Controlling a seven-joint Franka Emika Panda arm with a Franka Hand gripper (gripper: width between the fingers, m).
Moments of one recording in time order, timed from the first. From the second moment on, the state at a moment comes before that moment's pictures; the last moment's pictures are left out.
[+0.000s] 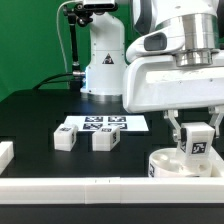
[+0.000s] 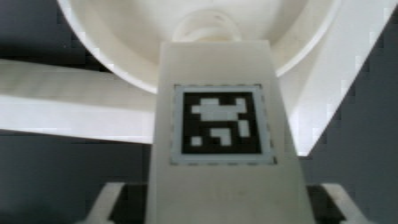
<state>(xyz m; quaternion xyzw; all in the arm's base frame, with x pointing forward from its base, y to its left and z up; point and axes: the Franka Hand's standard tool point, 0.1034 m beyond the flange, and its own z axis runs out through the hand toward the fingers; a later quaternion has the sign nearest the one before) 0.658 0.091 0.083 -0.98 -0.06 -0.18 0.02</state>
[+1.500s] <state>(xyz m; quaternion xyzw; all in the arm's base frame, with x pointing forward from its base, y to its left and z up) 0.664 0.096 0.093 -0.97 -0.06 -0.22 0.02</state>
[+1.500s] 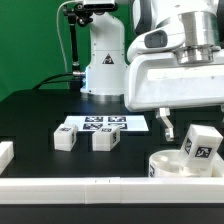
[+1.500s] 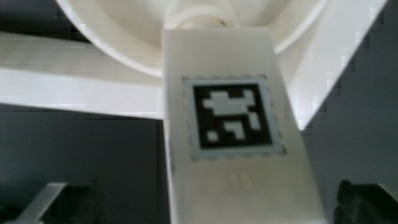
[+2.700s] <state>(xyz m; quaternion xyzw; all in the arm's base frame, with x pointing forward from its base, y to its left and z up) 0.657 0.085 0.091 -1.00 -0.07 0.00 0.02</state>
